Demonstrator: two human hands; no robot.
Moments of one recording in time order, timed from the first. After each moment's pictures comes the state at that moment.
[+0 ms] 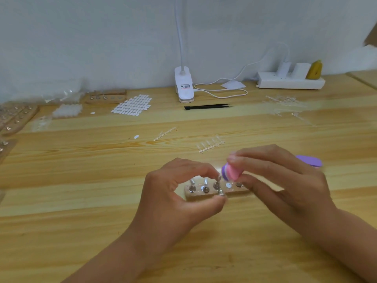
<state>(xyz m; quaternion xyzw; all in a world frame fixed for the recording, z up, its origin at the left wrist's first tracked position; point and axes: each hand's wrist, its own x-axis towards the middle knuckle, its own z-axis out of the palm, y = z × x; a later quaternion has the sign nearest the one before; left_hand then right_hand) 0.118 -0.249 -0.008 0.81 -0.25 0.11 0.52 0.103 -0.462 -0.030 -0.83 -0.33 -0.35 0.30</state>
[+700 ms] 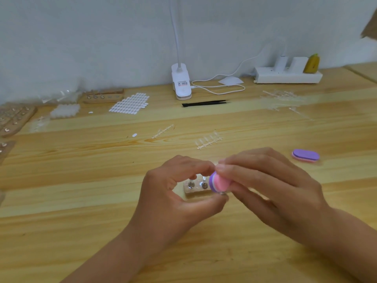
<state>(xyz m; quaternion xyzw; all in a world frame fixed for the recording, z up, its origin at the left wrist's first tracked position) 0.114 -0.249 -0.004 0.80 -0.28 0.09 0.52 0.097 -0.450 -0.030 -0.81 -0.36 -0.37 0.27</state>
